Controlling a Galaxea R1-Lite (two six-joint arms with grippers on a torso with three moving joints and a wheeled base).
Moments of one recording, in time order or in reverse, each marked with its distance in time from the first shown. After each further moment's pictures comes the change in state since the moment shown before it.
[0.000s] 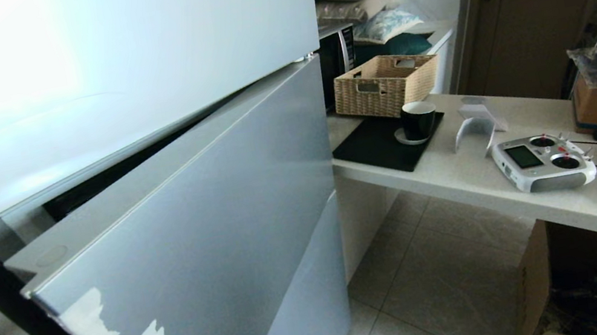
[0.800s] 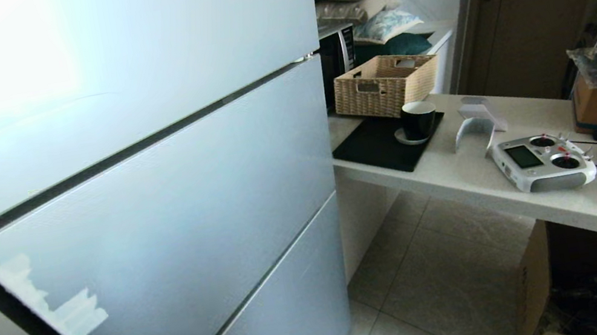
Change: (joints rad) left arm -0.017 -0.167 -0.116 0.280 0.287 0.095; right arm 0.001 0.000 0.000 0.001 0.000 0.000
